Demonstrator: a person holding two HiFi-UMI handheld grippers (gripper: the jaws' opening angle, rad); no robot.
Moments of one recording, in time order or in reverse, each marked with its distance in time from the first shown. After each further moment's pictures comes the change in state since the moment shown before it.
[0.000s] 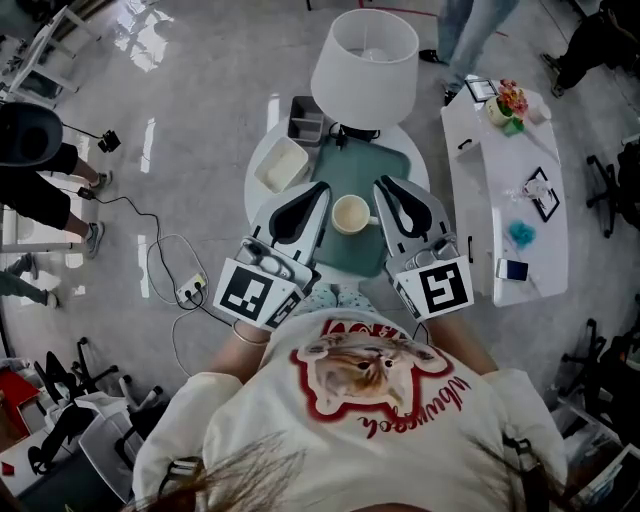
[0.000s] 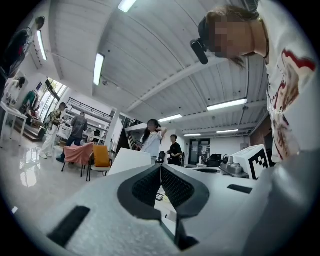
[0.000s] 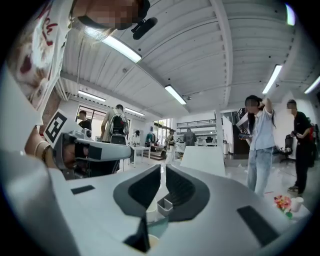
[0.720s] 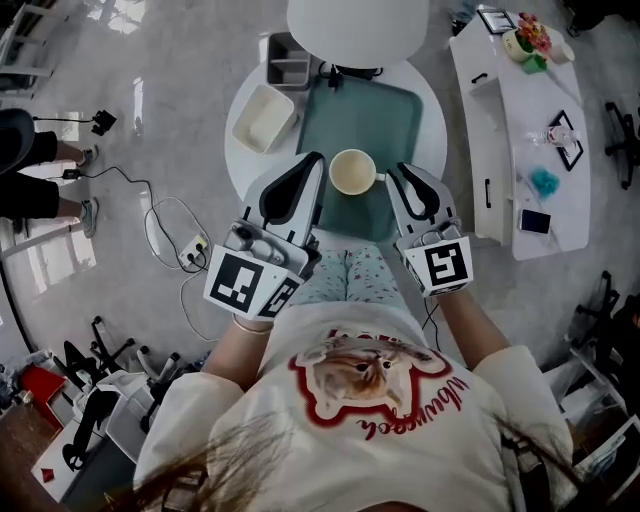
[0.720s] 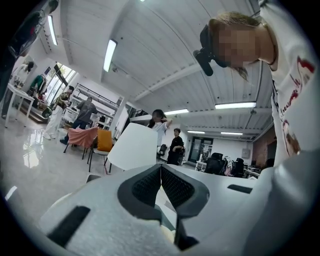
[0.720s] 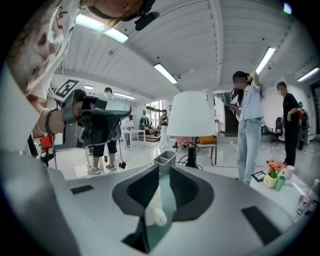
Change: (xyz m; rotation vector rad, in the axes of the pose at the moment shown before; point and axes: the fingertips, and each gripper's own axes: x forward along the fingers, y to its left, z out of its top) left arm 0.007 0.017 -0.071 -0.136 0.094 0.023; right arm -0.027 -0.006 -0.164 0.102 0.224 -0.065
